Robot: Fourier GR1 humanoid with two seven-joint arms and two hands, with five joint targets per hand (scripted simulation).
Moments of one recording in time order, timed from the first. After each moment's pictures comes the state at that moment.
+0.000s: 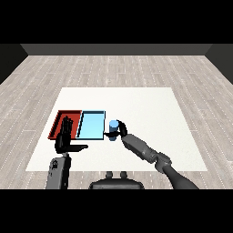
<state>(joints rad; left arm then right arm) 0.05 0.05 0.09 -1.72 0.12 -0.09 -0.27 -0.83 0.00 1.00 -0.53 -0.97 -0.68 -0.34</state>
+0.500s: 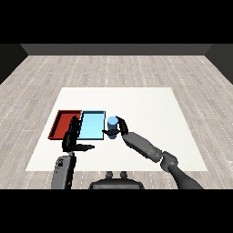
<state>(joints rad) 0.03 0.02 0.01 -1.71 0.06 -0.08 -0.24 -0.82 -0.10 0.97 -0.76 -0.81 -0.70 -0.32</state>
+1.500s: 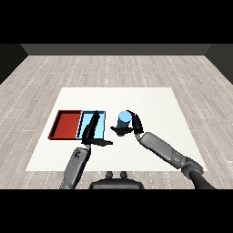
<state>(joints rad) -0.16 0.00 -0.24 -1.58 0.01 0.12 -0.14 -0.68 -0.40 0.82 -1.35 -0.53 -0.74 -0.12</state>
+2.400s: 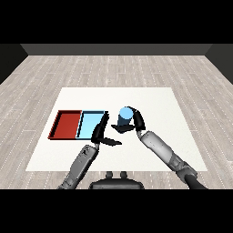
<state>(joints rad) -0.26 0.00 -0.39 -1.46 0.11 0.24 -0.16 -0.60 -0.32 0.60 -1.44 -0.23 -0.58 0.03</state>
